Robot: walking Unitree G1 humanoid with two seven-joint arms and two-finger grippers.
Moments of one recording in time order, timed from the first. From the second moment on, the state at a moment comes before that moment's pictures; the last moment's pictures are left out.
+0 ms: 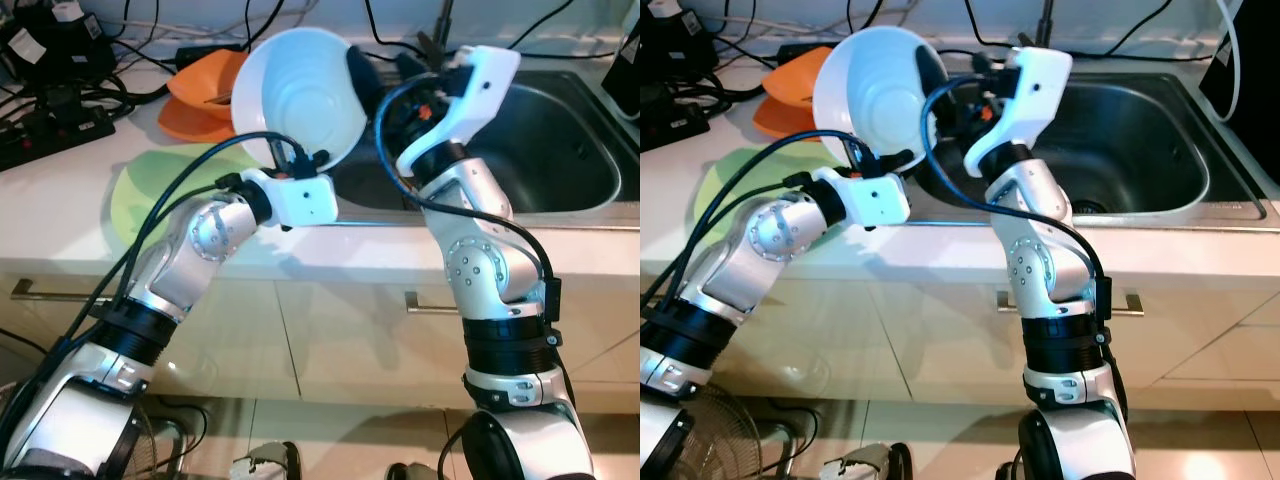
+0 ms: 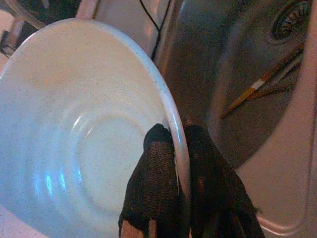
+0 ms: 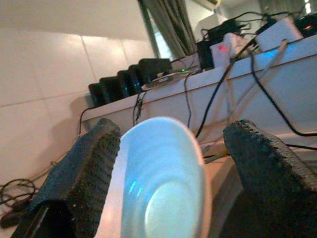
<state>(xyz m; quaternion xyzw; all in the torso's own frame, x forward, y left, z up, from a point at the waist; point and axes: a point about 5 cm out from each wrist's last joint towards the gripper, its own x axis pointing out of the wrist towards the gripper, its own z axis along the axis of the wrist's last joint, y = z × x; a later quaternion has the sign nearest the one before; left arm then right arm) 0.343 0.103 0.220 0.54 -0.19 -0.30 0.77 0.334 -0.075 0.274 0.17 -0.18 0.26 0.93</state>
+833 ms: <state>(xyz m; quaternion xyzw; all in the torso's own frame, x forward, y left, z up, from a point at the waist) 0.339 0.103 0.230 0.54 -0.25 -0.26 0.76 0.341 -0.075 0.260 0.16 -0.15 0.22 0.95</state>
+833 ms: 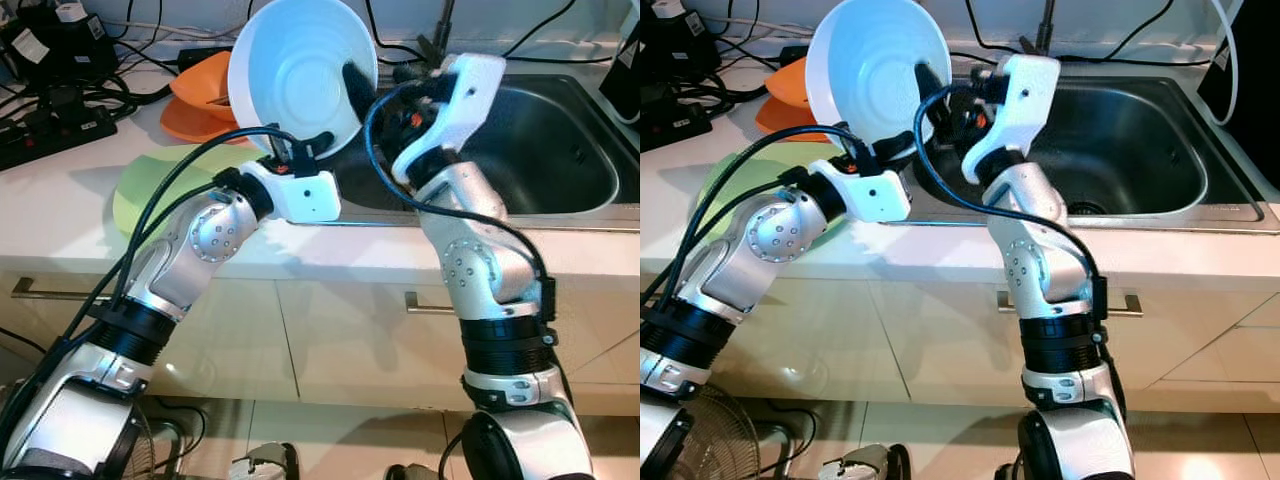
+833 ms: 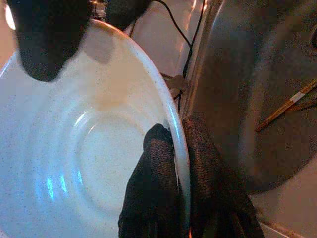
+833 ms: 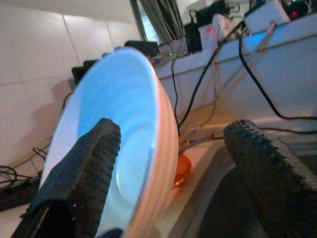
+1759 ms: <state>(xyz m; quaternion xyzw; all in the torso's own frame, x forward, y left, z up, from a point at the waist) 0.332 0.109 0.218 0.56 -0.25 -0.27 0.75 0.345 -0.065 0.247 0.18 -0.11 0.23 0.95</state>
